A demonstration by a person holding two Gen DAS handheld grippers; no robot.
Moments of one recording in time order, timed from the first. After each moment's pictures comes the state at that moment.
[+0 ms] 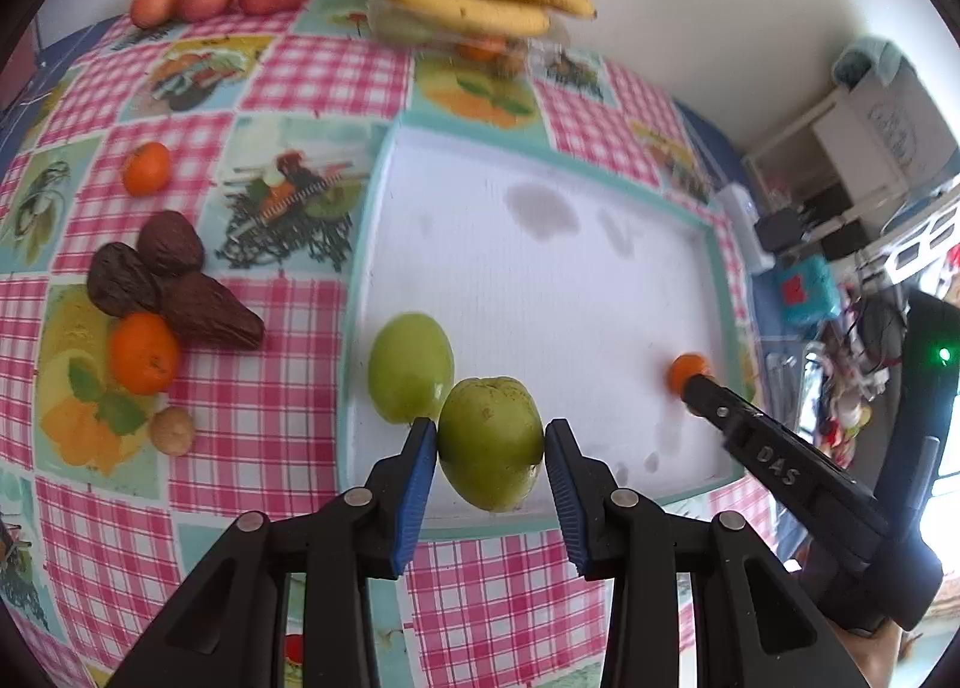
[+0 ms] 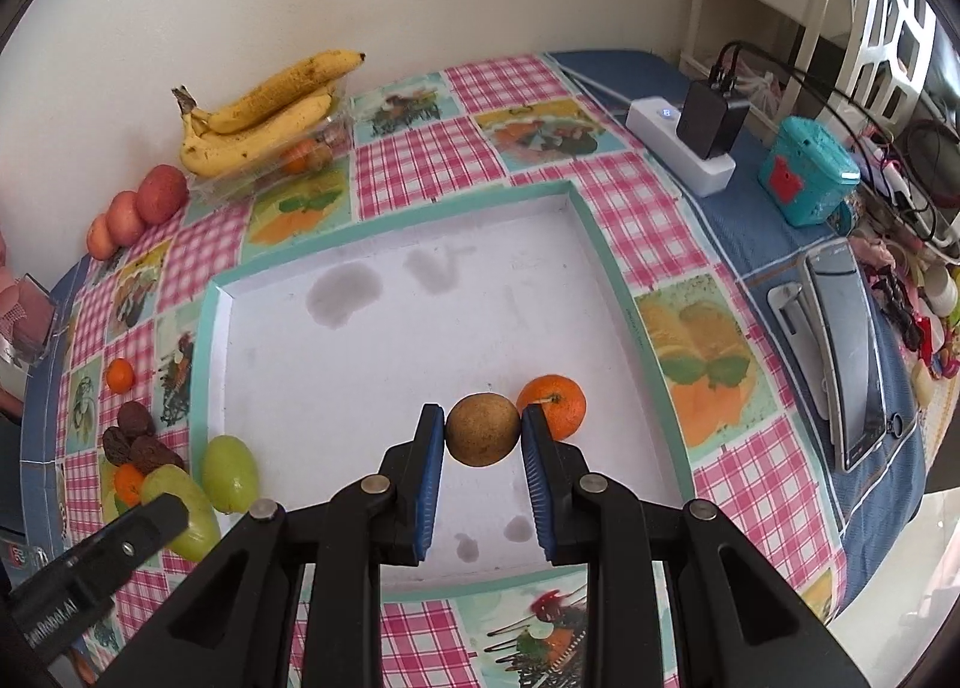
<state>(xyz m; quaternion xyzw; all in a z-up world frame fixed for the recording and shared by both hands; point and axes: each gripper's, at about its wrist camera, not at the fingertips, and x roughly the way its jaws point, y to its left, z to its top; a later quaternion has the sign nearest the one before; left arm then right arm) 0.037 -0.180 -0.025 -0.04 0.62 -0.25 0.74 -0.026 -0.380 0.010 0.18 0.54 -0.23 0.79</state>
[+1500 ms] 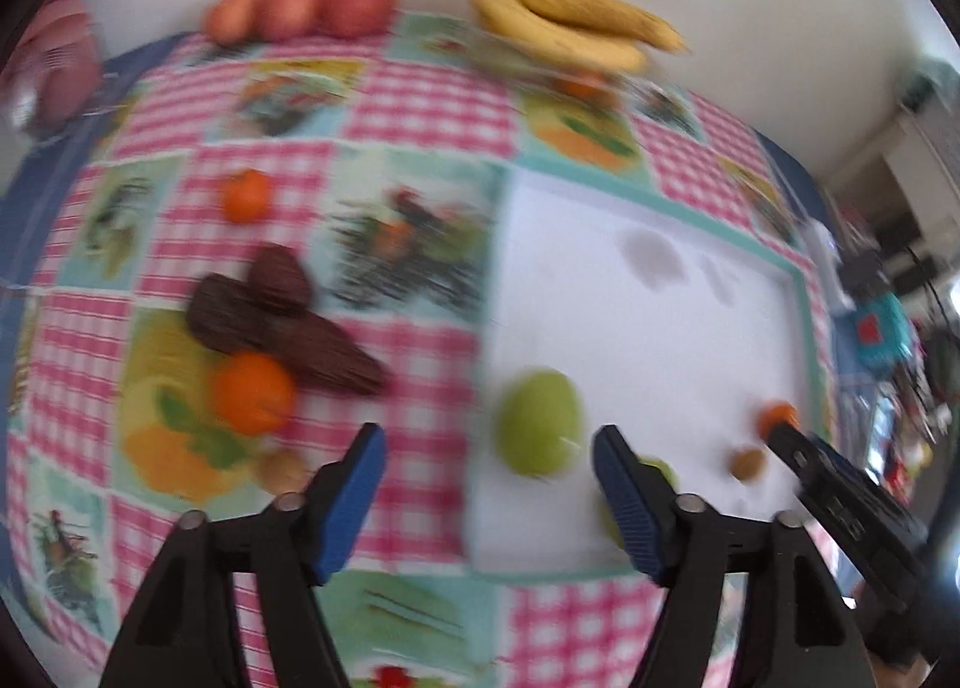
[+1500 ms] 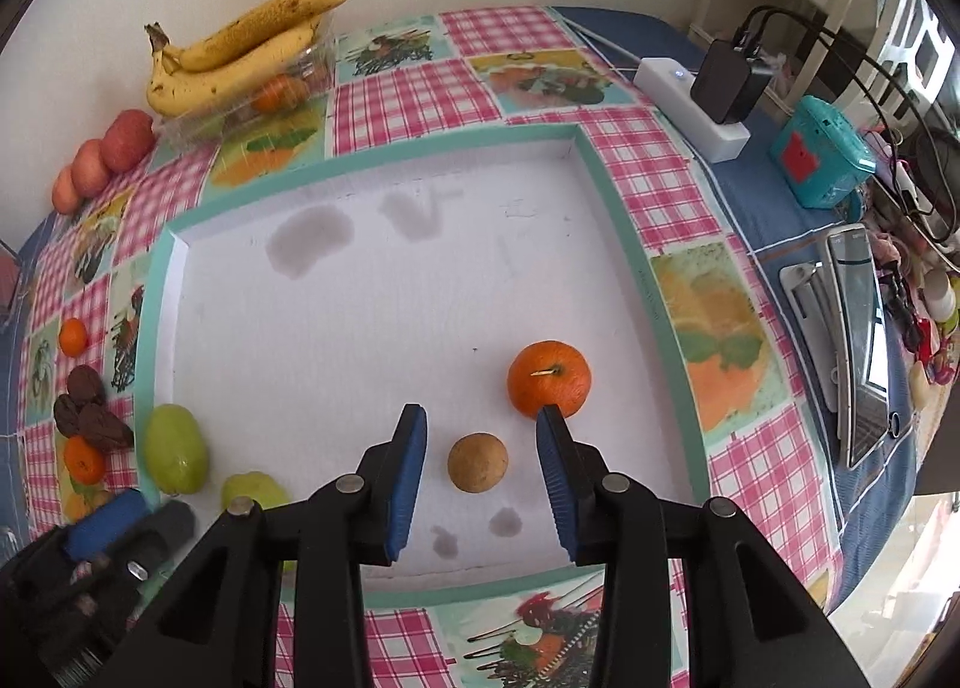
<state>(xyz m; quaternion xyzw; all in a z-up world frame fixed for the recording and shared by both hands) 0.065 -0.145 -0.021 -0.02 0.59 -0.15 0.79 -0.015 -0.374 -0.020 0.16 0.57 -0.24 0.77</state>
